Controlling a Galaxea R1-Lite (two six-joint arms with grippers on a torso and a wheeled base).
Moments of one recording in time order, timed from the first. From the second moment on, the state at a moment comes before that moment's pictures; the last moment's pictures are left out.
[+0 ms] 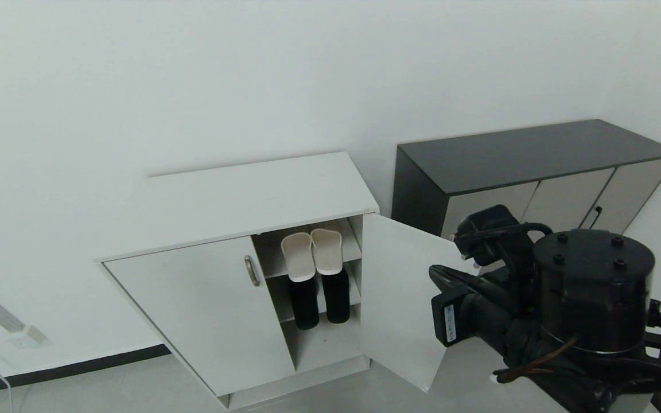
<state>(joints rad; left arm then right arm) 0.00 0.00 0.00 0.00 -0.02 0.00 0.93 1.61 -0.72 -0.65 -0.56 0.06</state>
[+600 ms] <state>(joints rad) 0.00 0.00 0.00 0.00 -0.02 0.00 0.46 1.86 -0.97 -0.65 -0.45 0.08</state>
